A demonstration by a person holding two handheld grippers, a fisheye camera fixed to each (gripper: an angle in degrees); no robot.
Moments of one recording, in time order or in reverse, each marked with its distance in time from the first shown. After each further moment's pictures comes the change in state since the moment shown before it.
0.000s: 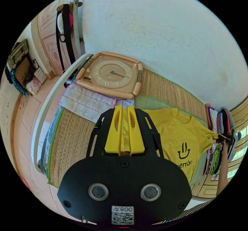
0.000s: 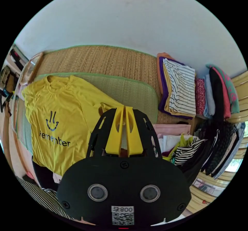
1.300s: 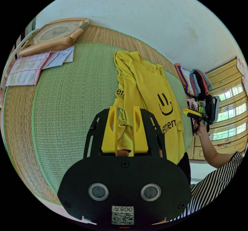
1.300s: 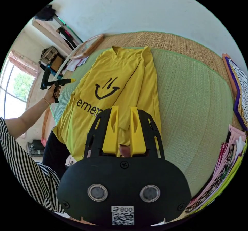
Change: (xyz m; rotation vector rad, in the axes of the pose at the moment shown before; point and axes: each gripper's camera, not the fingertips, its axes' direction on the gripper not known) left arm -0.117 0.251 0.163 -0.228 0.360 0.243; right arm 0.022 0.248 0.146 0.086 -0.488 -0.328
